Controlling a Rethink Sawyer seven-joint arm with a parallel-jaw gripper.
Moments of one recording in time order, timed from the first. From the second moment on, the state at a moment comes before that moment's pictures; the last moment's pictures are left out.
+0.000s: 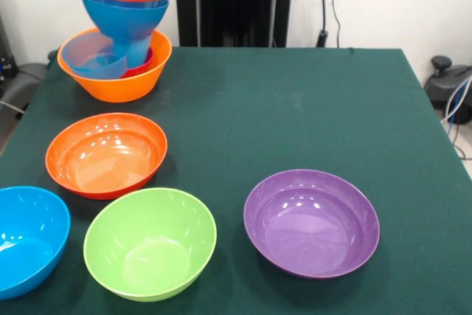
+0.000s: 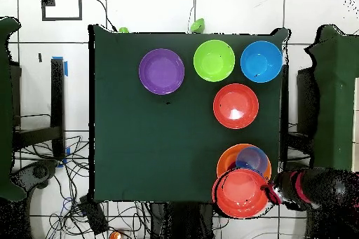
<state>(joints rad) -1.55 -0.71 1.01 1.98 -0.64 1.25 1.04</state>
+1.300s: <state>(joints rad) -1.55 -0.70 1.01 1.98 -0.69 1.25 1.04</state>
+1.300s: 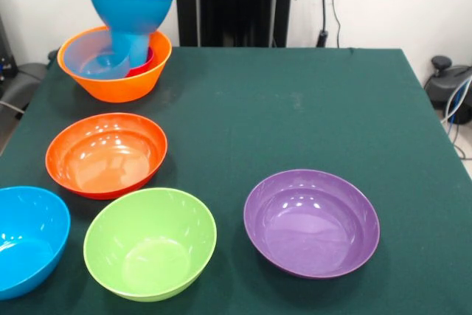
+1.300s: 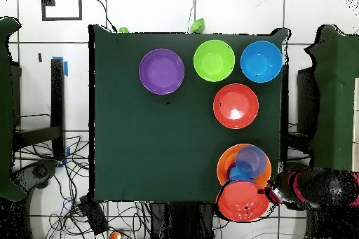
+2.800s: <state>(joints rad) -1.51 -0.92 1.12 2.01 -0.51 1.24 1.04</state>
